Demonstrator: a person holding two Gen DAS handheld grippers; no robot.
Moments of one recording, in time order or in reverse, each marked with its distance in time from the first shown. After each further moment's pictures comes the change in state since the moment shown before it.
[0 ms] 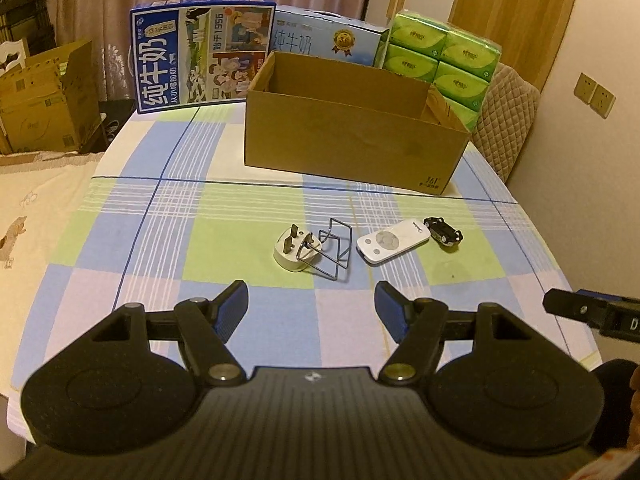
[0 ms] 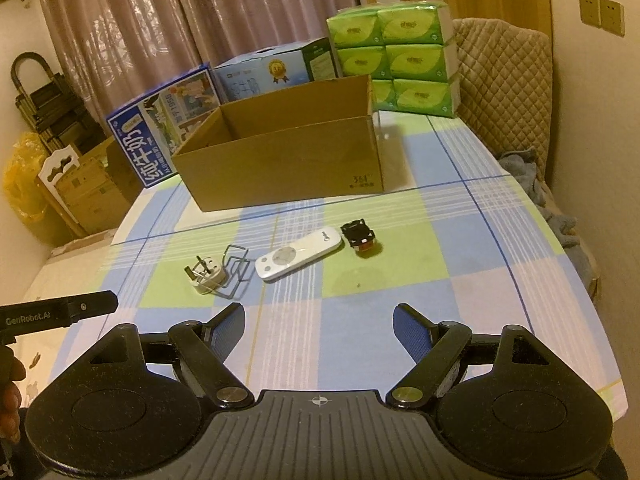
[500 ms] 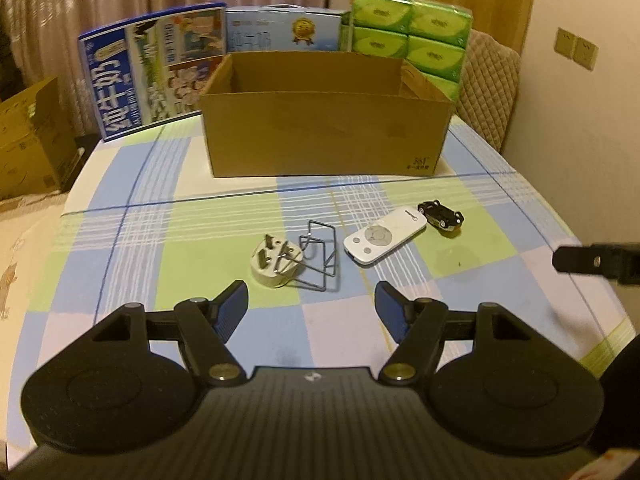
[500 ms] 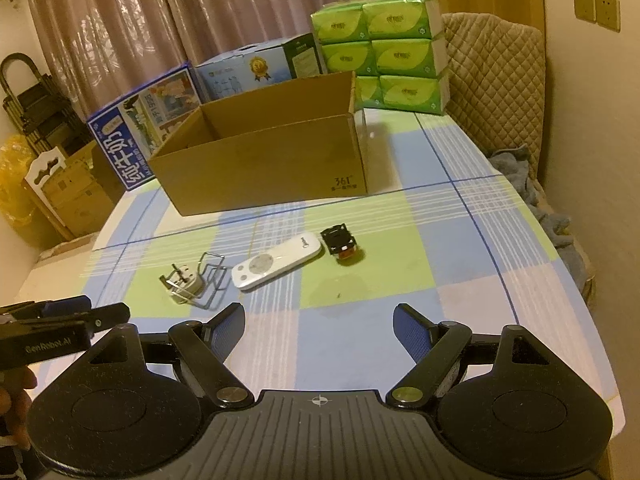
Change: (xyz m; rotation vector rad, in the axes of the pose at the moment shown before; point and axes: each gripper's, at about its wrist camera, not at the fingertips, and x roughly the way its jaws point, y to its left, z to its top) left arm 0.050 -0.028 -0.001 0.166 -0.012 -0.005; right arm 0.023 -0.017 0.012 0.005 0.007 -0.031
